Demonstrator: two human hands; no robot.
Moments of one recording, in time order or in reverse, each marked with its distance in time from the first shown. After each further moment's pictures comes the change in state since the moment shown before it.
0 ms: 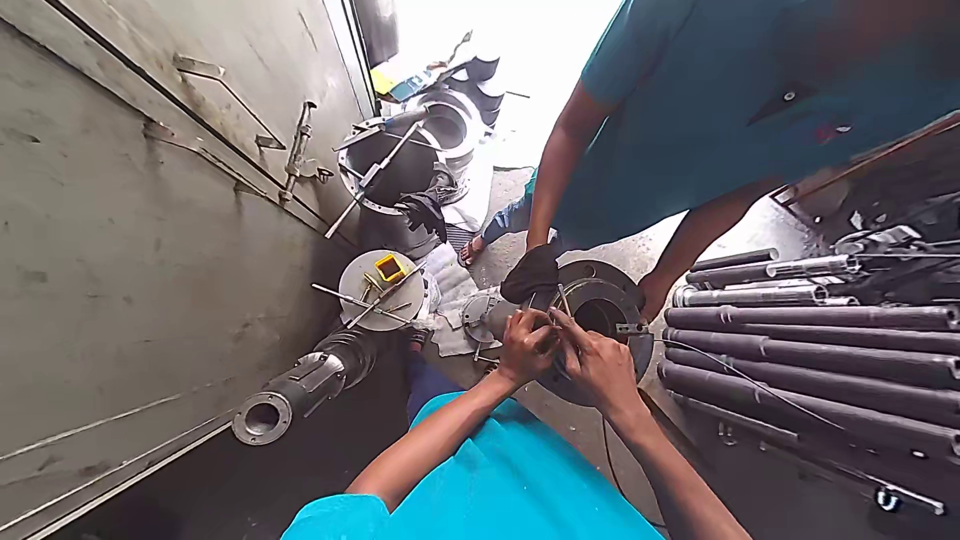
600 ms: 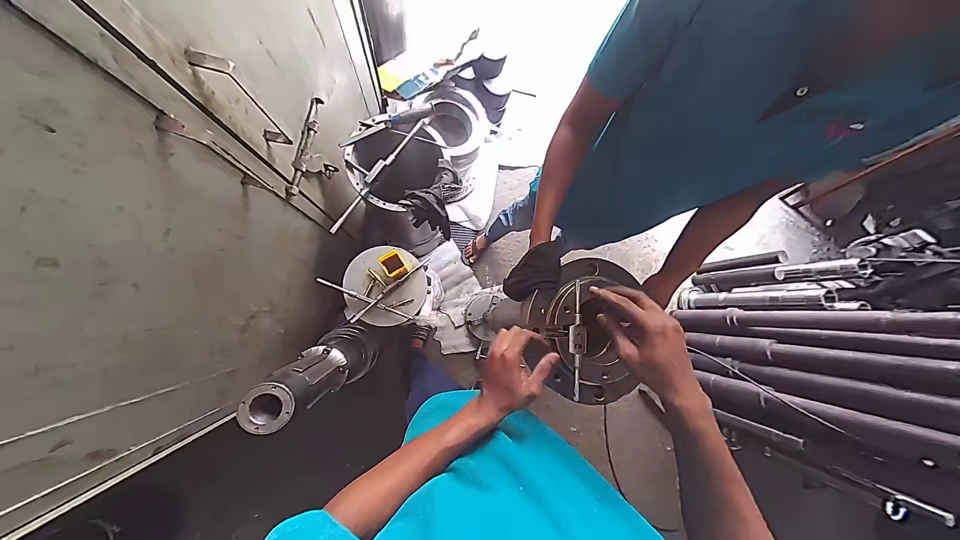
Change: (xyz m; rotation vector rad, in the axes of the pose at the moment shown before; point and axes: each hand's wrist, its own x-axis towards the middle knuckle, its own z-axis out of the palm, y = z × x) left_hand -0.011 0.046 -0.066 -0.118 -0.210 -0.287; right_hand 0.023 0.054 -0.044 0.256 0.095 -0.175
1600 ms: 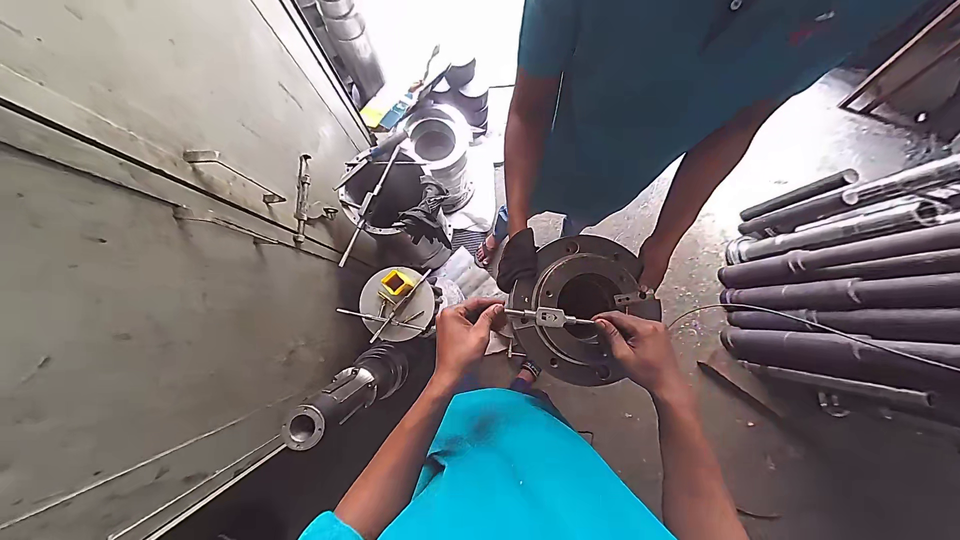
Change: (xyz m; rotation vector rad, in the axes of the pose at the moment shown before) left_hand 0.045 0.025 -0.057 -0.134 0.031 -0.296; right_hand -0.074 0.047 0.045 0.288 0.118 0.214
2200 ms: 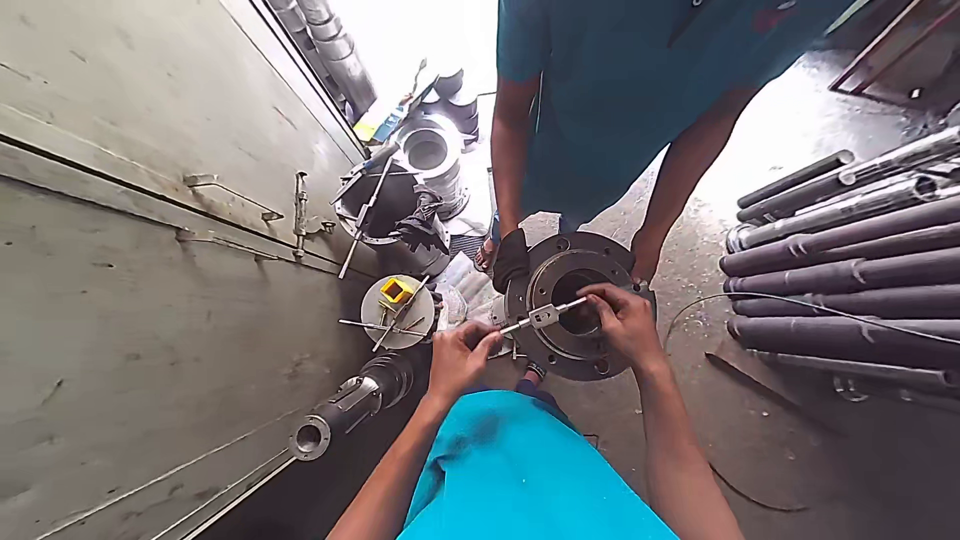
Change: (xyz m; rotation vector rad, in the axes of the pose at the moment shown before) left_hand -0.025 -0.009 -0.009 0.201 -0.146 0.137; right_hand 0.022 -0.003 0.011 0.217 0.073 0.088
